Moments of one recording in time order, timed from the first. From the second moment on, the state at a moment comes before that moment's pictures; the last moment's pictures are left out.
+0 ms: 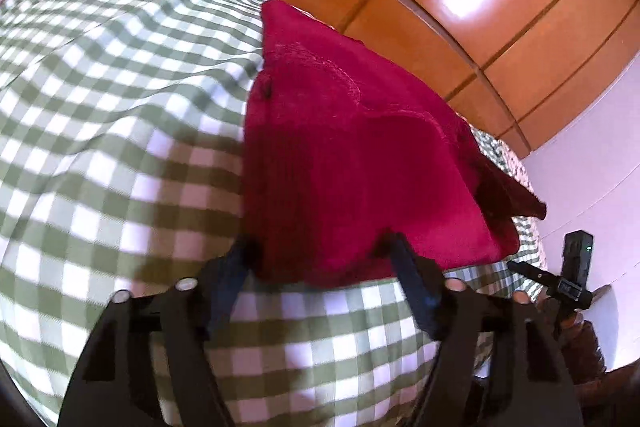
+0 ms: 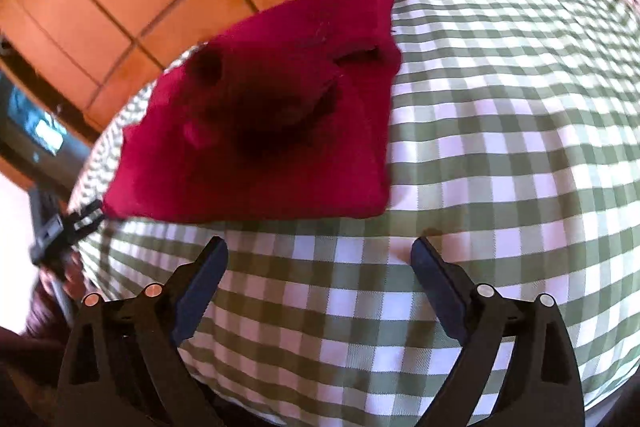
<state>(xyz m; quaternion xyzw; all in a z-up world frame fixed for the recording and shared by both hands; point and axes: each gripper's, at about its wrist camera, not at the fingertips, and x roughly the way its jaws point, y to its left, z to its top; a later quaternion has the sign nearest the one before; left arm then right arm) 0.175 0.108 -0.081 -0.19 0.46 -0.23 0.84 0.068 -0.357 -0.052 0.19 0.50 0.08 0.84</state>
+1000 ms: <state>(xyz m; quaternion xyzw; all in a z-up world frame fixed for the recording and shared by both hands) 0.094 0.137 -0.057 -0.18 0.47 -0.24 0.83 0.018 -0.347 -0.015 0.10 0.51 0.06 0.85</state>
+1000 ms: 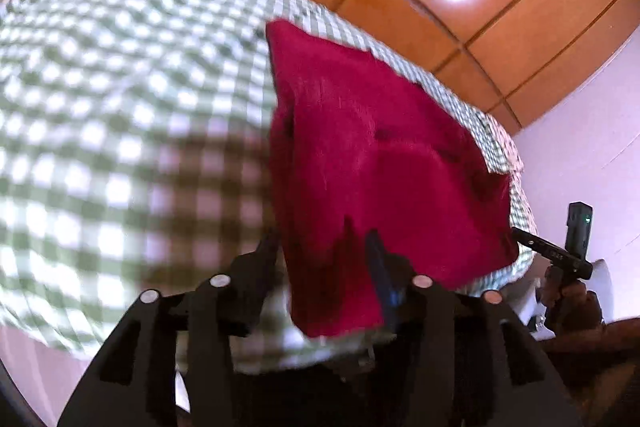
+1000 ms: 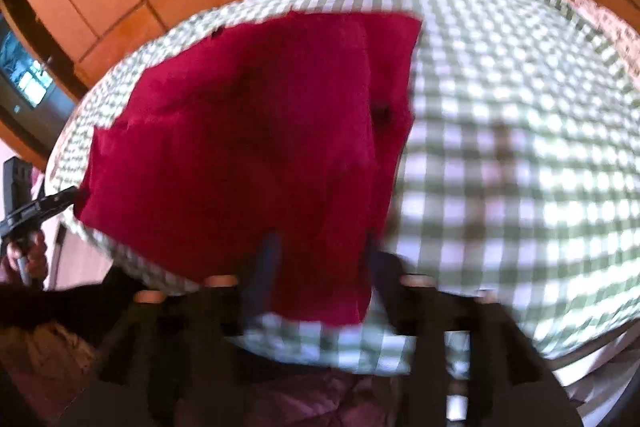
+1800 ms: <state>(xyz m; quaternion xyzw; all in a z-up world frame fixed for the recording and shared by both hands) 0.142 0.106 -0.017 -0.11 0.41 -0.26 0.87 0.060 -0.344 0.019 0.06 0.44 0.01 0.90</state>
